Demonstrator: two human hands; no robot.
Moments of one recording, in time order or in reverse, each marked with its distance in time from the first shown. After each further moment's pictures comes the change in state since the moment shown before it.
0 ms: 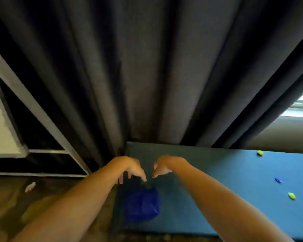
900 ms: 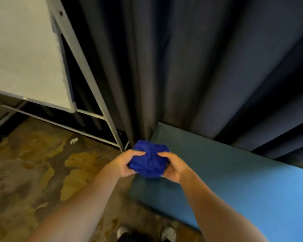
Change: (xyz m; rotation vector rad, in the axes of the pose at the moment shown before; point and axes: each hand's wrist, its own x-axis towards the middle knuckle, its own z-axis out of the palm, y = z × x) left_hand 0.004 -0.095 0.098 -1.883 0.100 0.243; right_hand 0.041 -0.045 0.093 1.911 -0.214 -0.205
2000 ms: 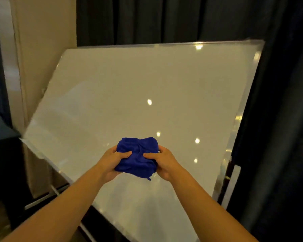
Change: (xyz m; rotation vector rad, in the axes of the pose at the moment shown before) left_hand -0.194 0.505 -0.403 -0.070 0.070 0.995; right_hand 0.185 -0.130 0.697 -0.673 -0.418 -0.654
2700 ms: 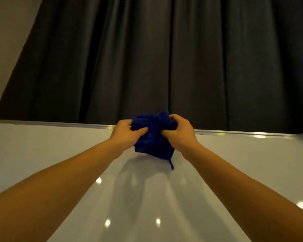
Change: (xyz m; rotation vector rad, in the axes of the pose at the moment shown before) left_hand 0.427 0.397 0.054 0.403 -0.200 0.833; right_hand 0.373 -0.366 0.068 -0.848 0.704 -0.924
